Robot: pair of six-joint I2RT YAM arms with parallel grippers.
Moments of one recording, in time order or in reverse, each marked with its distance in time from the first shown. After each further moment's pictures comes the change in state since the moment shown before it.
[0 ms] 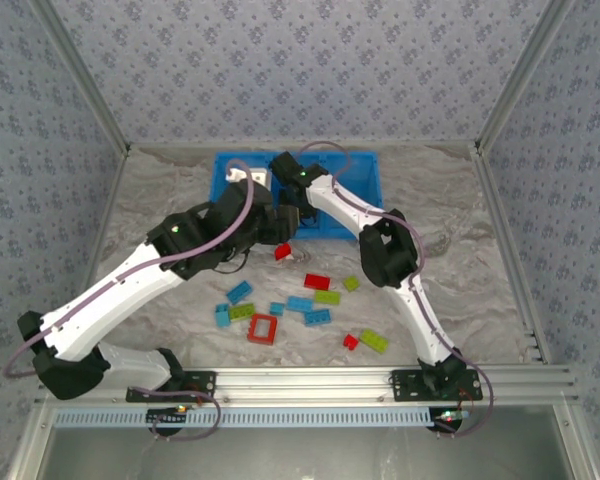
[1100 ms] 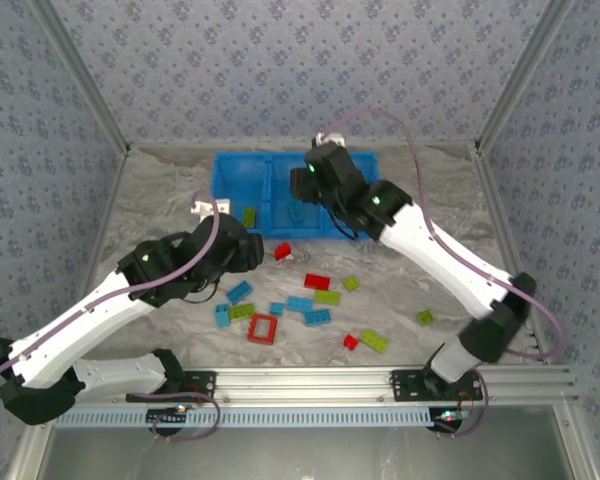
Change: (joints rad) left arm -0.011 -0.235 -0.233 -0.164 -0.083 -0.164; right arm 0.182 -0.948 -0.632 0.279 0.263 -0.162
